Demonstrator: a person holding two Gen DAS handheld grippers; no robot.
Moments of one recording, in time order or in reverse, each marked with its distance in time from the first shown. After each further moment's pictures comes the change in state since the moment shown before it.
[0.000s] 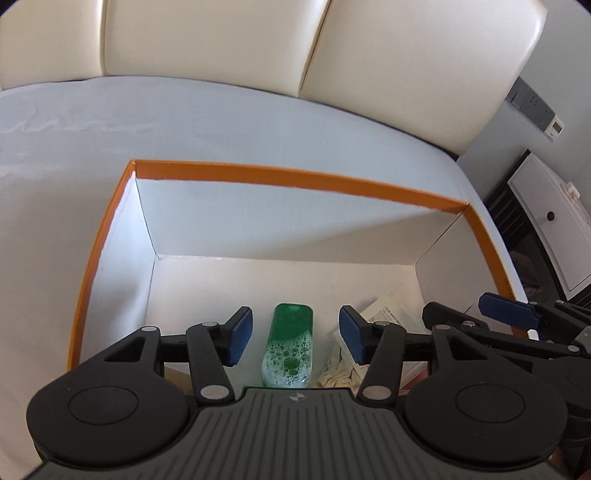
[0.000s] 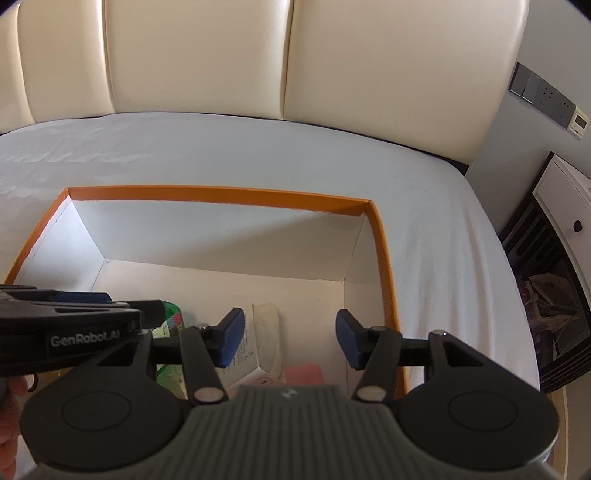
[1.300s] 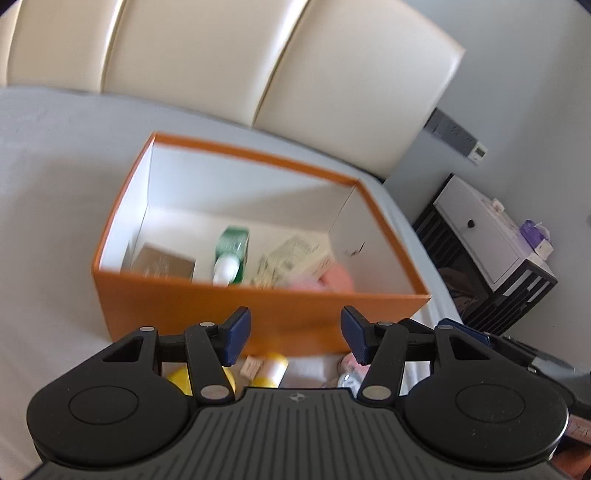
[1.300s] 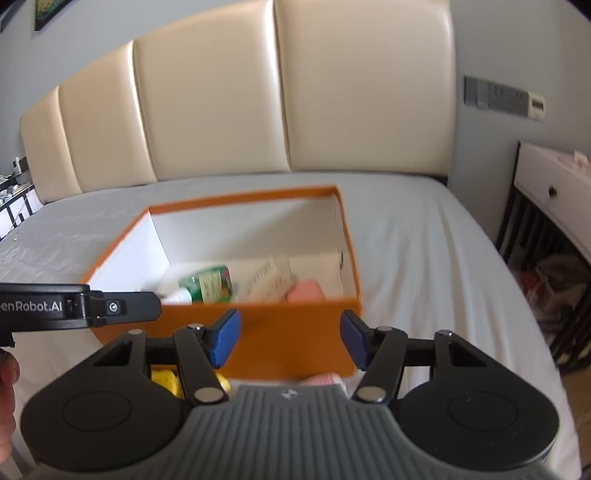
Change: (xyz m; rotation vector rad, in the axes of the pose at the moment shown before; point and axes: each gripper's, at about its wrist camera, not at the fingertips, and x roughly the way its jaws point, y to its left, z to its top) left arm -0.096 -0.007 -0.112 -0.021 -0.155 -0.168; right arm -0.112 -0.030 -0.144 0.145 -0.232 0.120
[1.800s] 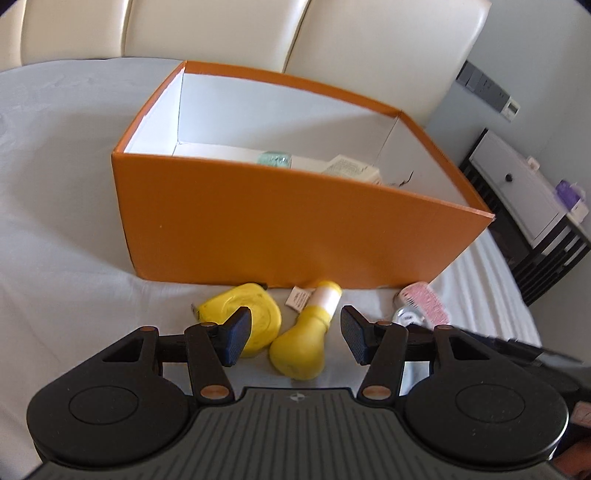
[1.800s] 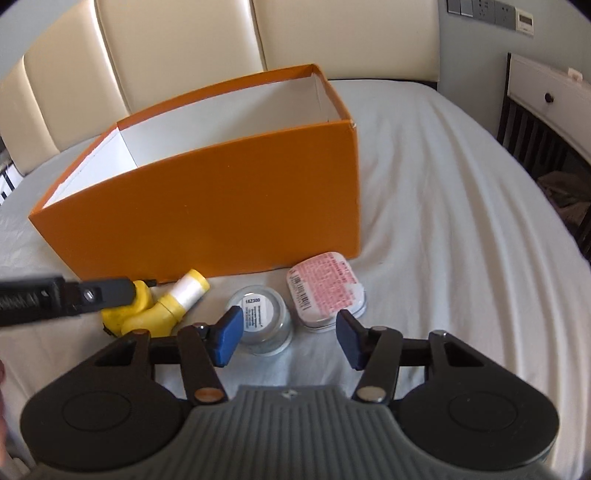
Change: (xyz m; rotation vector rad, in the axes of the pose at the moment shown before) left arm 0.025 0.012 -0.046 0.047 0.097 0.117; right arm 0.040 -0.003 -0.059 0.086 0.193 0.007
